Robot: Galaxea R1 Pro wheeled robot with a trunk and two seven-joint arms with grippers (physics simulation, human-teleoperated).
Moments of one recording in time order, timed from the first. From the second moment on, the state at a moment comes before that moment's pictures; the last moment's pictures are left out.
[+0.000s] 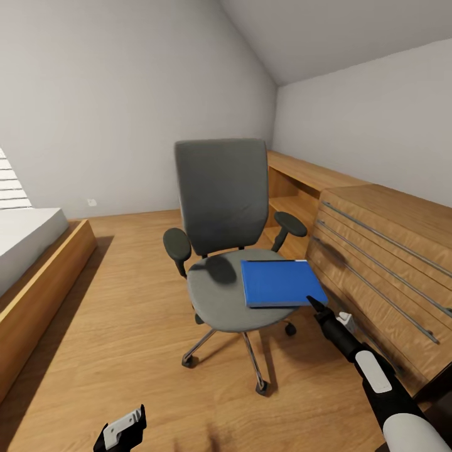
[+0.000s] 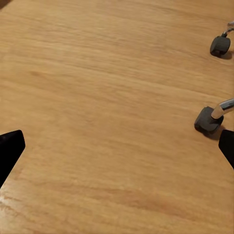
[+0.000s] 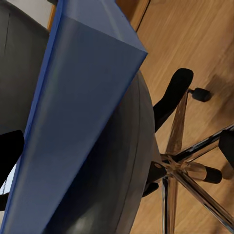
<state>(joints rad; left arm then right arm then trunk) -0.38 0.01 -0.47 -0.10 0.84 -0.81 0.09 -0.55 -0.13 -0.28 -0.73 -0.91 0.34 0.48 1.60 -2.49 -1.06</state>
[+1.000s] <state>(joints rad) -0.38 0.01 -0.47 -0.10 0.84 -0.81 0.09 -0.55 -0.13 -0.29 -0.73 -0.91 0.34 0.48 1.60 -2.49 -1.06</state>
